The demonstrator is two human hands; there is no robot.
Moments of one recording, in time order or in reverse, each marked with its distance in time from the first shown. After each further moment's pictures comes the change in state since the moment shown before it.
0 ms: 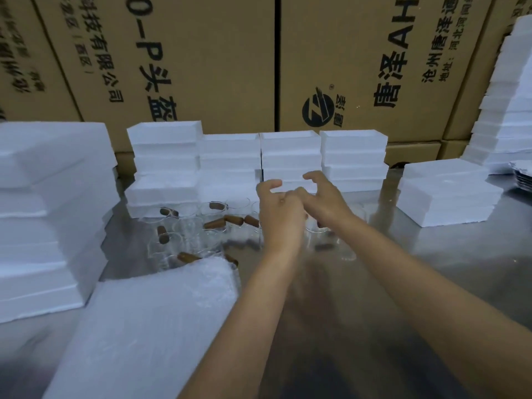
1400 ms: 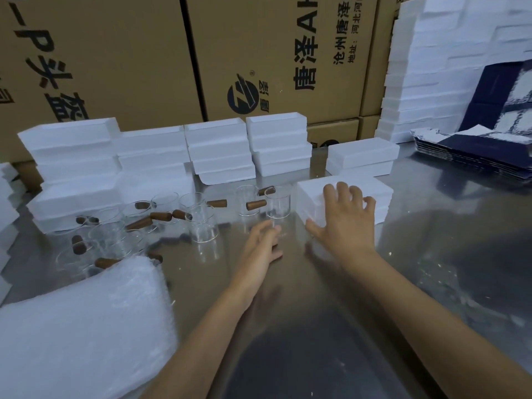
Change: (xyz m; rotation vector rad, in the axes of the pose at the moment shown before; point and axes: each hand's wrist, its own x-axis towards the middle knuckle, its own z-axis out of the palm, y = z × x) left_hand -0.057 -0.091 0.025 0.114 -0.519 -0.213; right_hand -0.097 0.118 -0.094 -0.988 0.364 0.027
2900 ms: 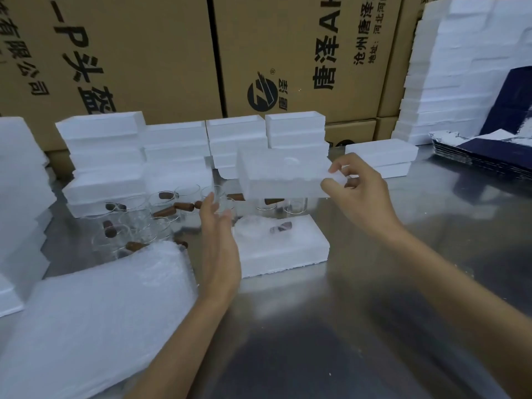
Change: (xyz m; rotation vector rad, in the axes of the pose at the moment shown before) left_hand -0.041 0.024 -0.054 0.102 0.460 0.315; right_hand 0.007 -0.016 -0.066 1.030 0.005 0.073
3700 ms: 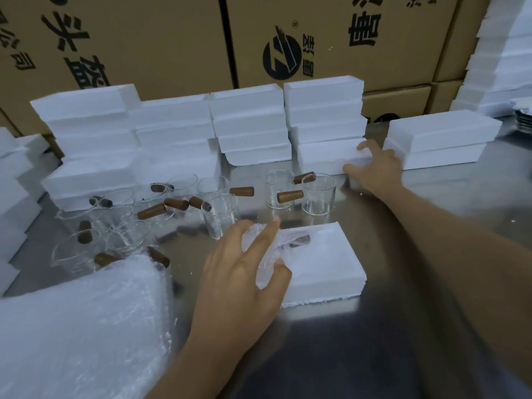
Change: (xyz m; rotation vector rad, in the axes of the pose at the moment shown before) left_hand 0.002 -0.024 0.013 0.877 -0.237 0.299; right_hand 0.173 0.179 0.089 -0.412 -0.075 0.214
